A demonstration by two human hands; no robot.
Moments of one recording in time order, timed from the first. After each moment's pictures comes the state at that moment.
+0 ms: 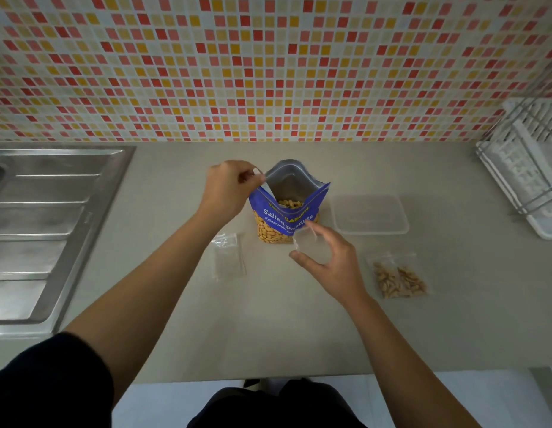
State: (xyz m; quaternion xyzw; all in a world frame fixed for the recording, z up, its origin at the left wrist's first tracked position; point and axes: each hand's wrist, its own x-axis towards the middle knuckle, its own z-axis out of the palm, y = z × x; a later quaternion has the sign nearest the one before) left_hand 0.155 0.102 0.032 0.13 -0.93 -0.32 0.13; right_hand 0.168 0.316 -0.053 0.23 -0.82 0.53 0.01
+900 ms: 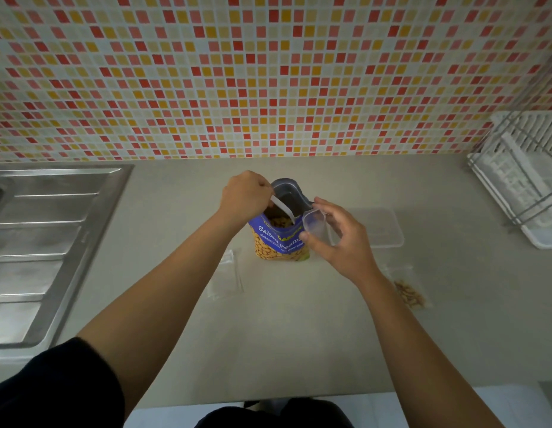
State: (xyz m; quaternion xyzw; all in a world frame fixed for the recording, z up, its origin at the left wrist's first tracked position) left_hand 0.121 0.127 0.045 0.22 -0.91 -0.36 0.00; right_hand 0.117 0.322 -0.022 0.25 -0.79 0.57 -0.02
